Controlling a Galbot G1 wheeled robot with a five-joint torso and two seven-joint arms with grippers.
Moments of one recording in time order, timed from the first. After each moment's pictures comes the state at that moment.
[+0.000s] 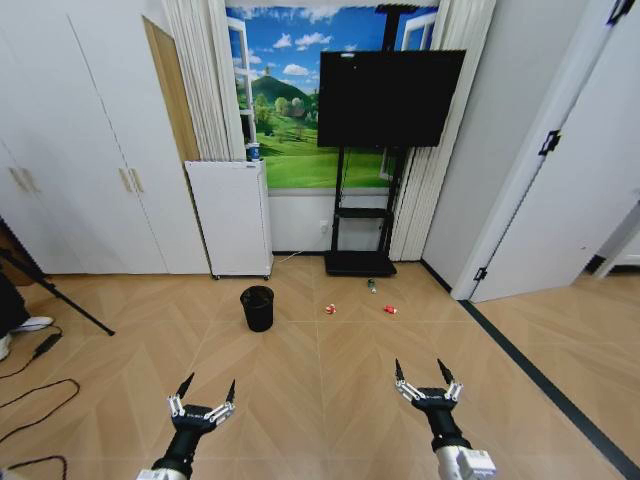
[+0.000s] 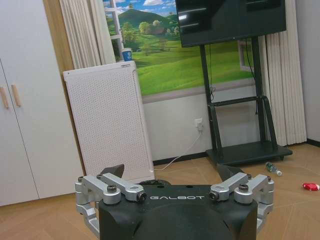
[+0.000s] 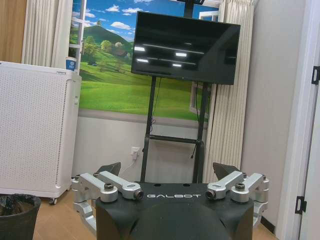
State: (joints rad) left arm 1.90 -1.30 -0.62 -2.27 -0.09 -0.06 -0.04; right arm -1.78 1.36 0.58 2.18 0.07 0.16 0.17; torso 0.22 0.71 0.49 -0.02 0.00
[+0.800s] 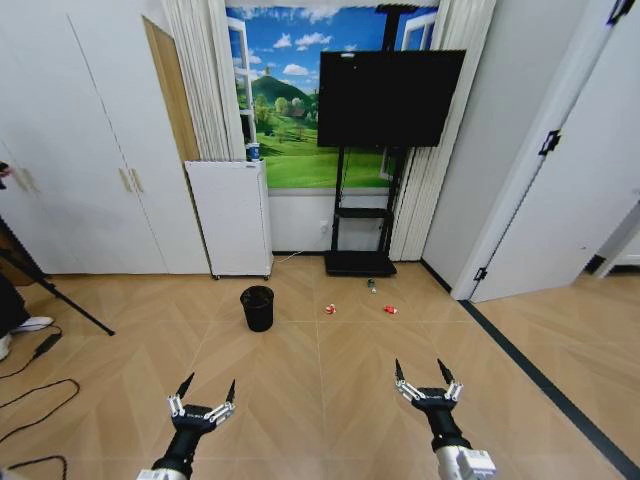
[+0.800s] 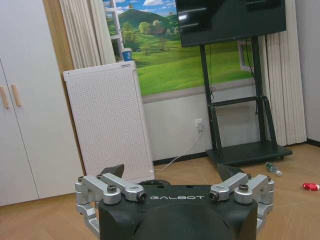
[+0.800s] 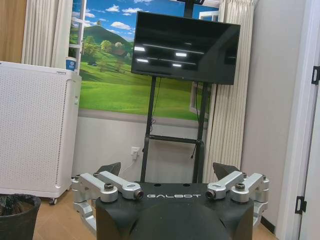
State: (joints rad) left arm 1.90 -1.30 -0.62 -2.27 -0.09 -0.06 -0.04; right arm -1.78 1.36 0.58 2.18 0.07 0.16 0.17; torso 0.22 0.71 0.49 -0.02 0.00
